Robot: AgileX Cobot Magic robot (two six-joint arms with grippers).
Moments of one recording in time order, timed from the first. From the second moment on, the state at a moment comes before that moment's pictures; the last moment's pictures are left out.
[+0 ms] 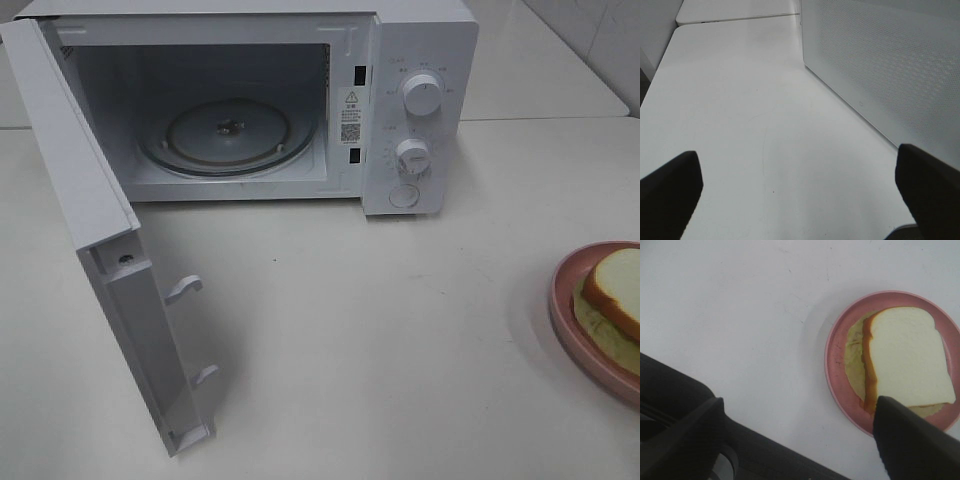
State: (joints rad) left arm 0.04 0.00 -0.50 -0.11 1.05 0.15; right arm 0.65 0.70 -0.71 -0.25 1.07 0.19
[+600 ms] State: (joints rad) left arm 0.04 0.00 -0.50 -0.11 1.05 0.15; right arm 0.58 0.26 -0.67 -0.24 1.16 0.17
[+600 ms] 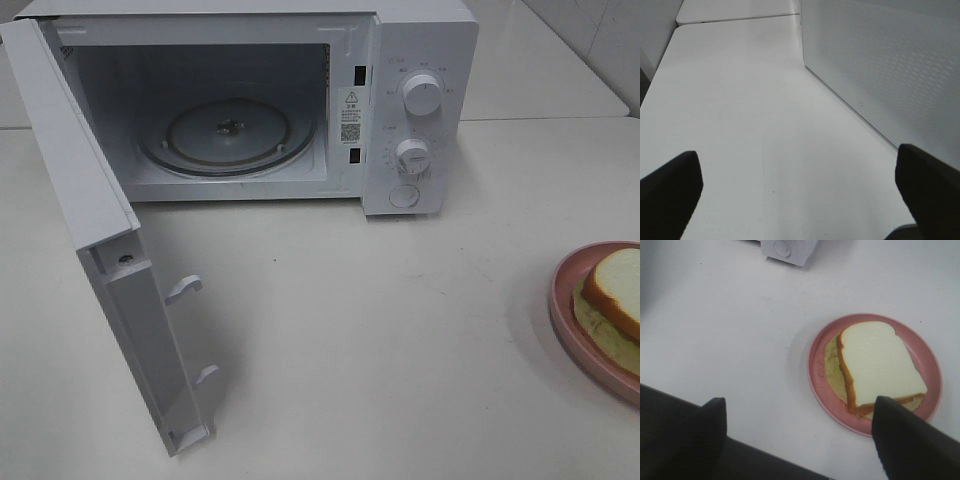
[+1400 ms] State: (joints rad) left arm 0.04 0.00 -0.50 -0.11 1.05 0.15; right arm 0.21 0.00 -0.51 -0.15 1.05 0.13
